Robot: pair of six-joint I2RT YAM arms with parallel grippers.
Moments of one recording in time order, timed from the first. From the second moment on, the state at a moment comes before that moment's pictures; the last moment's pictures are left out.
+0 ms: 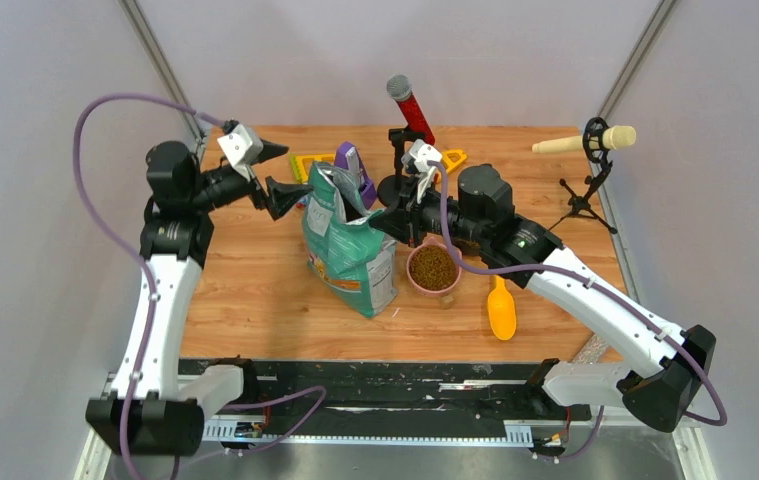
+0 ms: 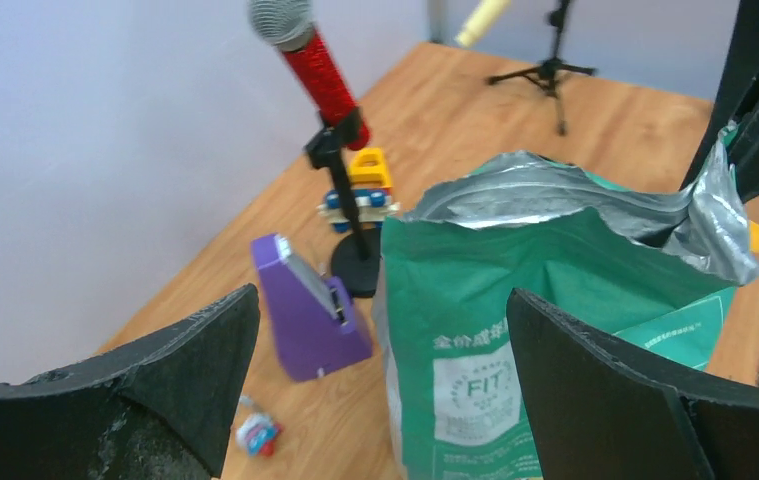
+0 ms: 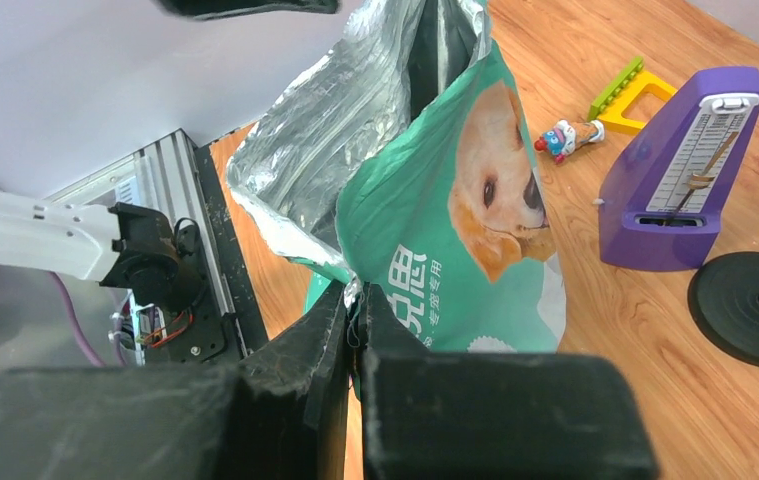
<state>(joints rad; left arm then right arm) -0.02 1.01 1.15 -0.21 0.88 0.22 0.80 1.23 1.24 -0.18 -0.38 0.16</state>
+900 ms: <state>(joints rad) -0.08 1.47 1.35 -0.20 1.53 0.32 0.79 1.23 1.27 -0.24 -0.39 0.16</state>
